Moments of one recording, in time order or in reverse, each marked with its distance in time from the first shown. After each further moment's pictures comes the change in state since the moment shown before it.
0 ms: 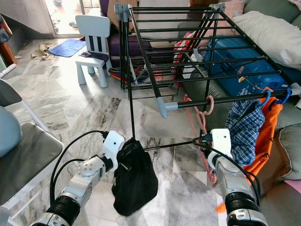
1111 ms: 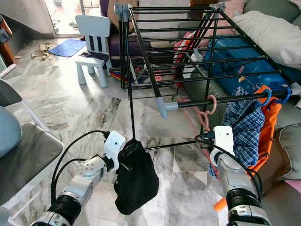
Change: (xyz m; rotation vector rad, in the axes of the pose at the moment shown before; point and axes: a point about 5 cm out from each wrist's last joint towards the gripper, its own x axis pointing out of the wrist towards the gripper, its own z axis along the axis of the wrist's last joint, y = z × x) left arm 0.002 -0.002 0.000 0.001 0.008 -0.010; right arm 0.002 -0.005 0.006 0.004 0.002 -0.031
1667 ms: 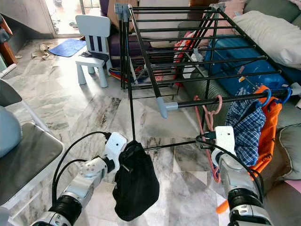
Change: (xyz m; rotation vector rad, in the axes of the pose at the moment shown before) left arm 0.001 -0.003 -0.003 0.004 0.018 -0.009; right arm -0.001 -0.002 0.002 -0.019 -0.018 0.017
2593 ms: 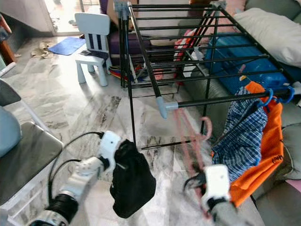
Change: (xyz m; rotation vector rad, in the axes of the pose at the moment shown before) left arm -0.009 0.022 -0.007 -0.041 0.061 0.115; right arm -0.112 0.057 -0.052 0.000 -0.163 0.154
